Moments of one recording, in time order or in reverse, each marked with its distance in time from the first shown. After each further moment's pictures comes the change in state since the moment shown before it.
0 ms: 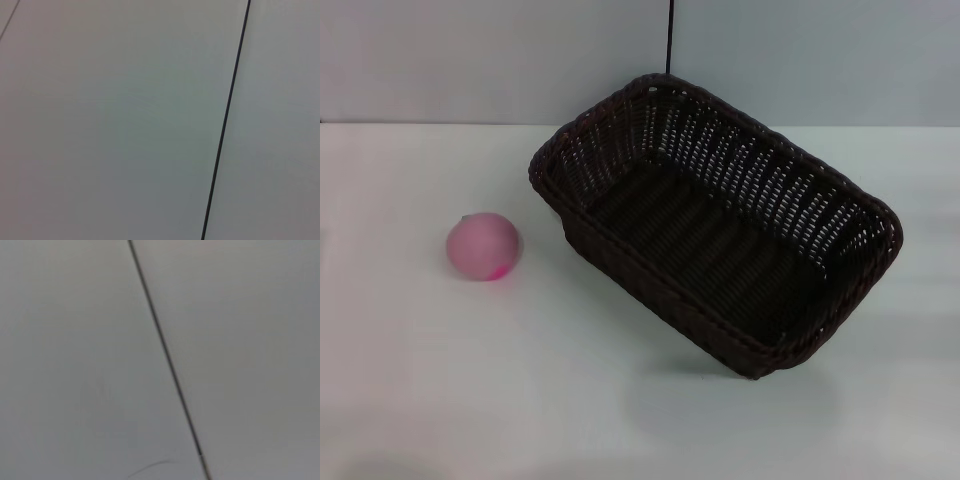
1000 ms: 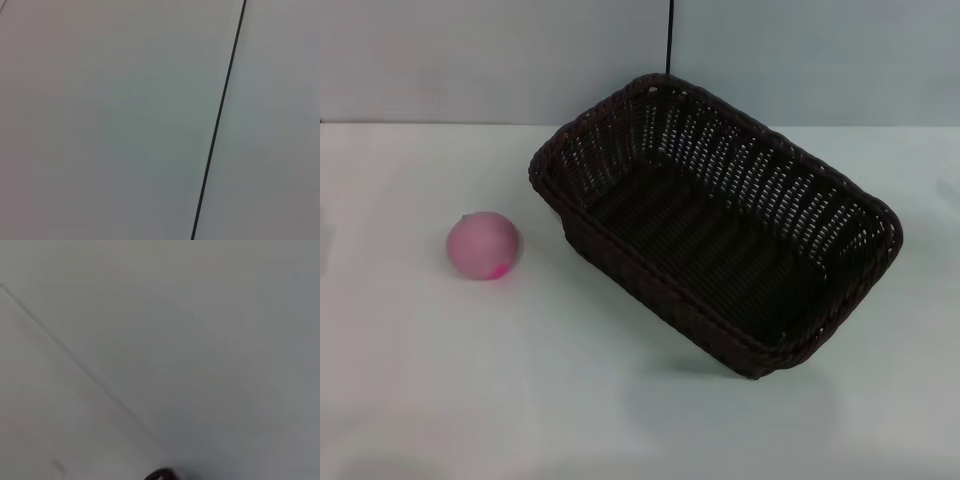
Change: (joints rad) left arm -0.011 0.001 0.014 0.000 0.000 -0.011 -0.016; right arm 0.018 -0.171 -0.410 -0.652 -0.496 -0.383 1.349
